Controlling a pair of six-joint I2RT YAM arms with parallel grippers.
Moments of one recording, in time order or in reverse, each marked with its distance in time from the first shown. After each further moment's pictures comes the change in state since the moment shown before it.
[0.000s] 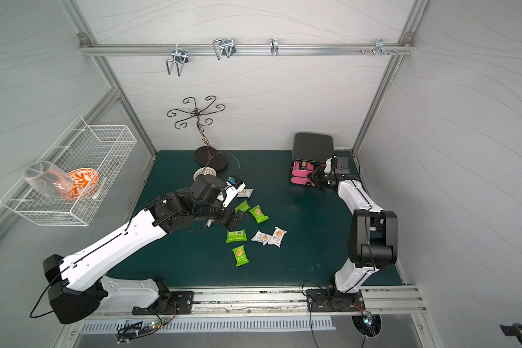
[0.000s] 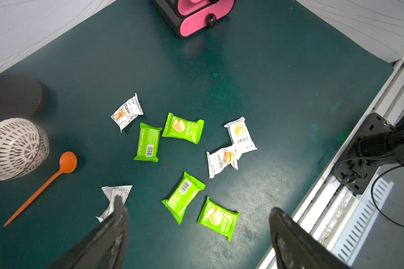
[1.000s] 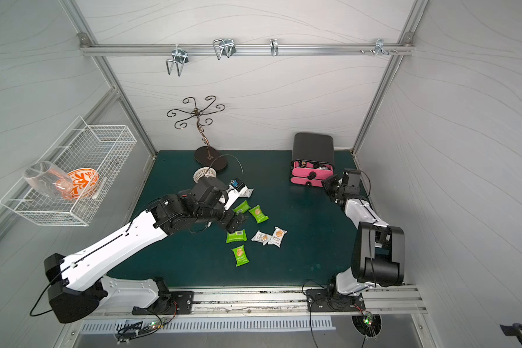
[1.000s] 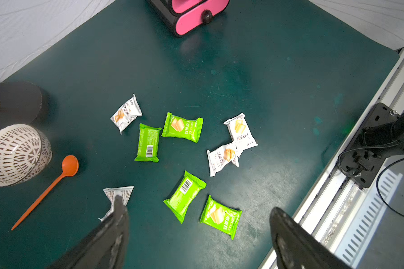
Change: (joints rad) left arm -0.027 0.000 -0.008 0.000 -0.021 0.025; right arm -0.106 -0.124 -0.299 0.382 0.029 0.369
